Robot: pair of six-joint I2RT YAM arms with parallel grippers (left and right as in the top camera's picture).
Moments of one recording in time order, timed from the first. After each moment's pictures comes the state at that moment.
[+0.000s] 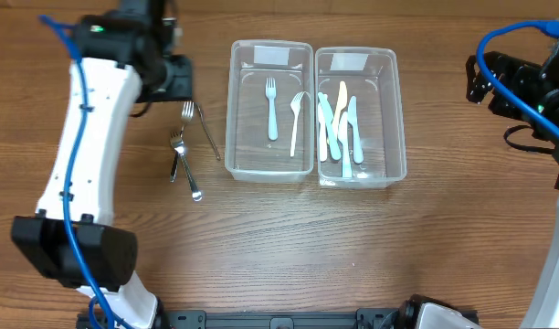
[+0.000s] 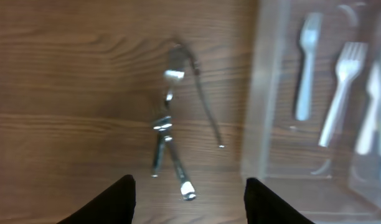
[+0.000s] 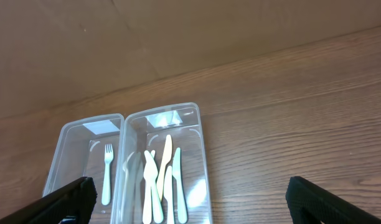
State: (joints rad) left arm -0.09 1.85 1.95 -1.36 0.03 -0.19; right arm -0.27 1.34 1.77 -1.09 -0.32 0.07
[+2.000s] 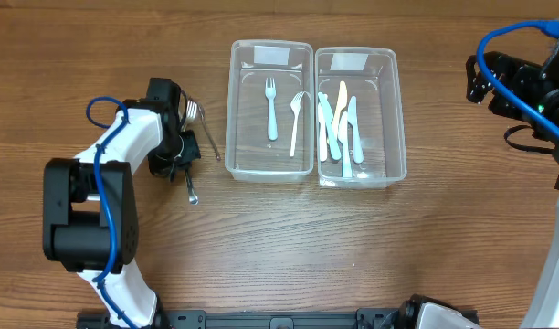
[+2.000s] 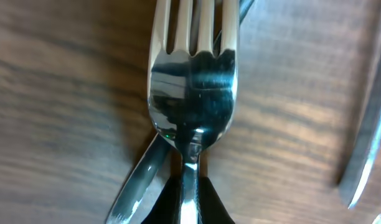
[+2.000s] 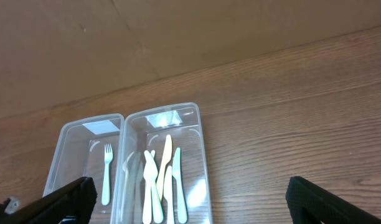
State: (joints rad) left arm -0.06 1.94 1.22 -0.81 0.07 -0.38; right arm -0.27 1.34 1.77 -1.09 -0.32 0.07
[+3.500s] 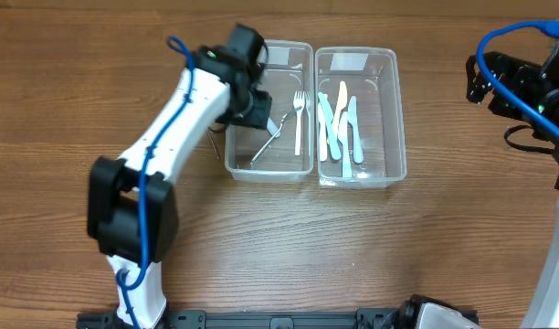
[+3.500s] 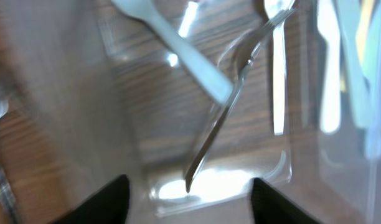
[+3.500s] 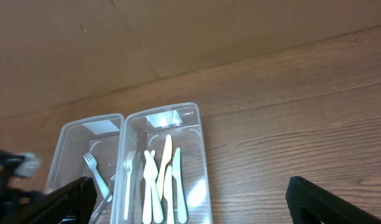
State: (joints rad) left arm -0.37 2.02 1.81 -1.11 0.12 -0.21; right arm -0.27 1.34 1.77 -1.09 -0.32 0.07
